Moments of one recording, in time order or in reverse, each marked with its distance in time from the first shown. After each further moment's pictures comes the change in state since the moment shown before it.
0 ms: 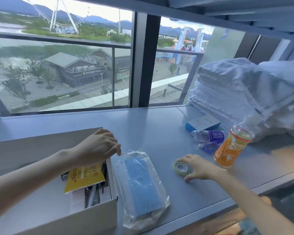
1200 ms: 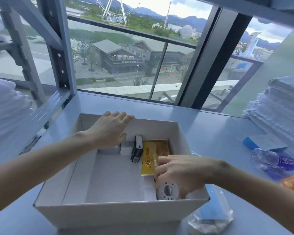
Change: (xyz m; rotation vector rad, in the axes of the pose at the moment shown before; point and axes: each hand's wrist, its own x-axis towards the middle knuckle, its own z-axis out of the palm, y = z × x) left_hand -0.138 -0.098 -0.016 0.250 0.109 -0.425; right_hand 0.003 -0.293 -0.056 -0.580 -0.114 -1.080
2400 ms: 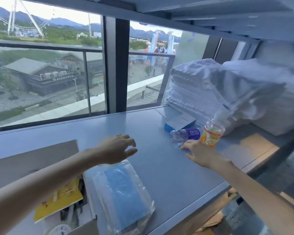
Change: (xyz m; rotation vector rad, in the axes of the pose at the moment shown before) left_hand 0.148 0.233 0.003 -0.280 -0.258 0.397; right_hand -0.271 0.066 0.160 0.424 0.339 1.310
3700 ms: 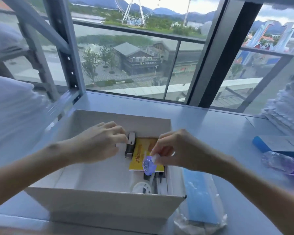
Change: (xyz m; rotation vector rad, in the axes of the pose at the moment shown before) left_hand -0.250 -0.075 -0.030 0.232 0.160 -0.257; right_hand -0.003 -0.288 -0.041 0.440 -0.090 -1.028
